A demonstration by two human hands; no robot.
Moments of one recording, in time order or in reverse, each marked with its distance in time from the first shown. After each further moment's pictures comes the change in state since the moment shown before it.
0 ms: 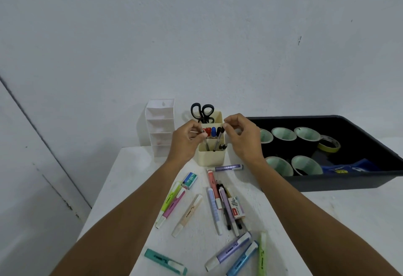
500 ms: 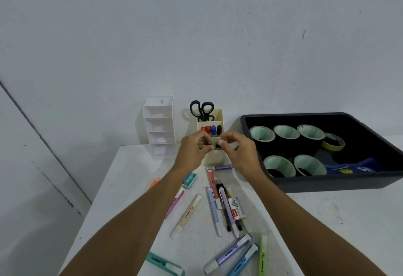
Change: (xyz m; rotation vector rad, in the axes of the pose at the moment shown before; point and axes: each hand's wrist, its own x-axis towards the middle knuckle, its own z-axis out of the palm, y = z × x) left_hand -0.007 -0.024 0.021 0.212 -0.105 0.048; right_hand -0.021 0.044 0.012 -0.040 -0.138 0.000
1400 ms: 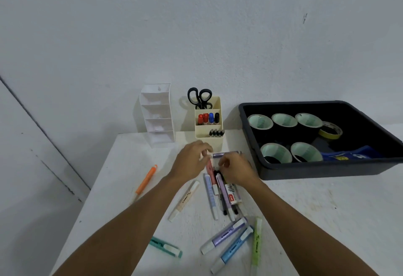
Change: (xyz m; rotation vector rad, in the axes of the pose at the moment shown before) left_hand -0.046 -0.021 0.014 0.405 -0.157 0.099; right_hand -0.048 0.029 0.009 -0.420 -0.409 0.378
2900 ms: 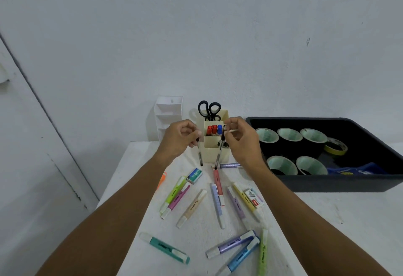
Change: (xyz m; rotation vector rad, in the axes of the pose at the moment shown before) left_hand 0.020 0.004 -0.097 -0.628 0.145 -0.206; right_hand -0.007 -0.078 -0.061 0.570 0.395 -0.364
